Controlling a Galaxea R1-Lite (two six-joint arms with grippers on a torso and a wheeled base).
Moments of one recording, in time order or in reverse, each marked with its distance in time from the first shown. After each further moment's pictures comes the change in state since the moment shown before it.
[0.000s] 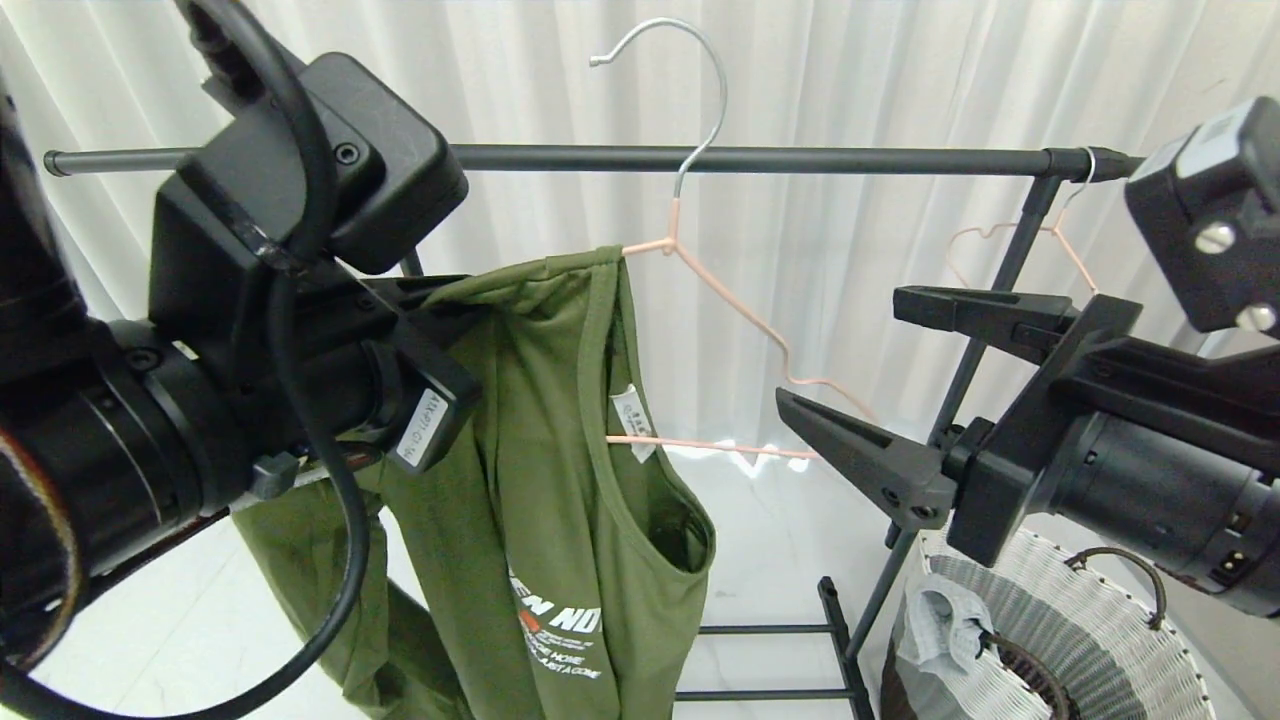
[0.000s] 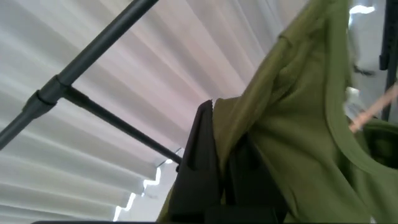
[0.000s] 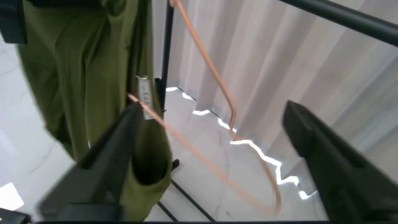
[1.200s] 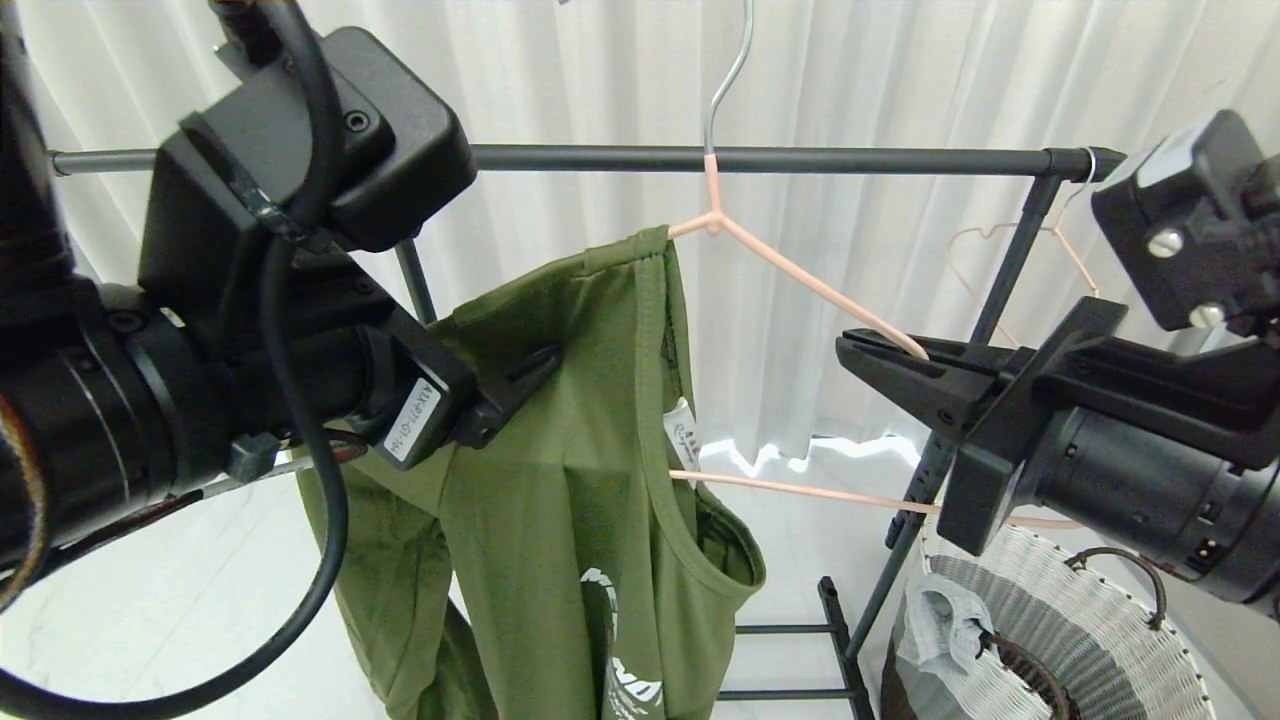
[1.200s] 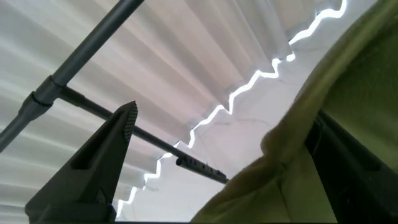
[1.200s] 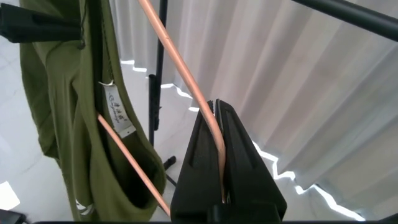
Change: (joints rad) left arm -0.003 0.012 -0.114 0.187 -0.017 -0.020; right arm -0.018 0.013 -0.002 0.000 0.004 0.001
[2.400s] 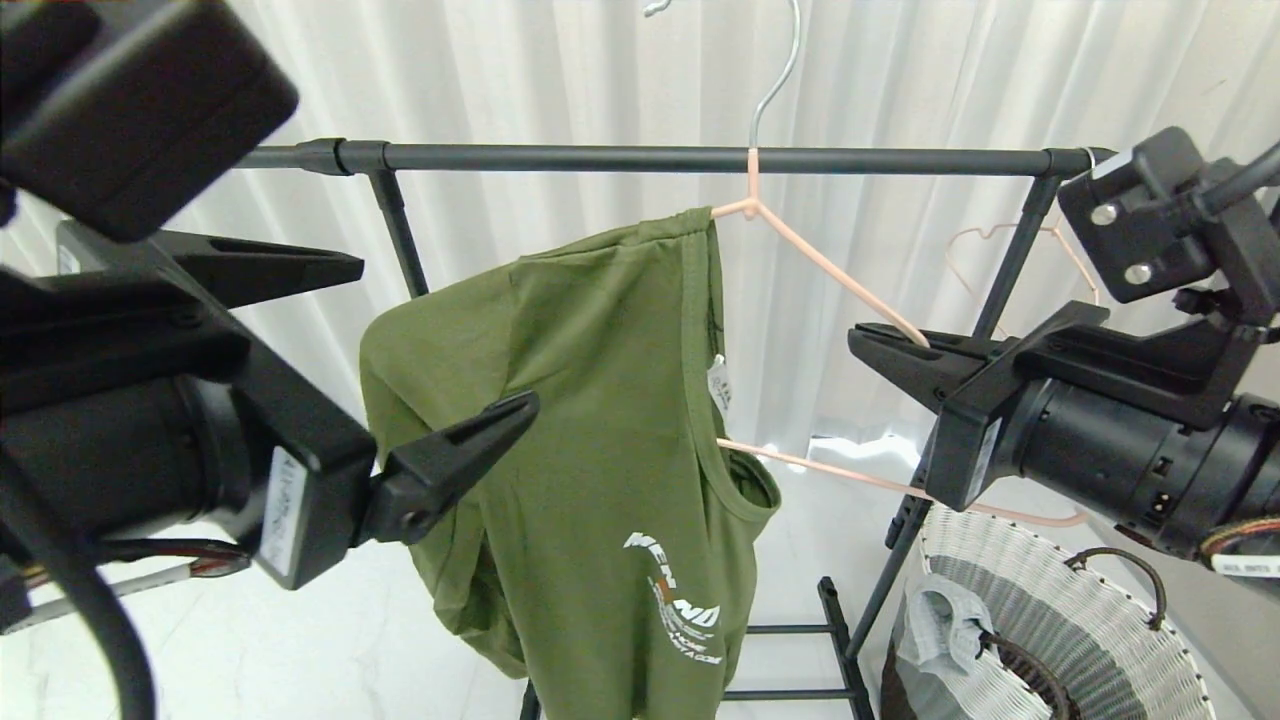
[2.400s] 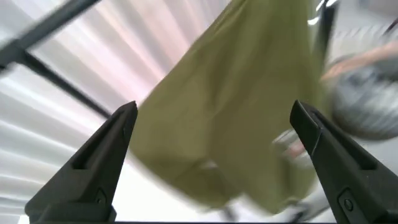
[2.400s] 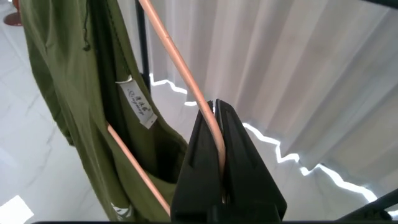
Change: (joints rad) left arm -0.223 -0.105 -0.049 0.244 0.157 -0.250; right arm -0.082 0.022 -0.002 0.000 0.000 0.095
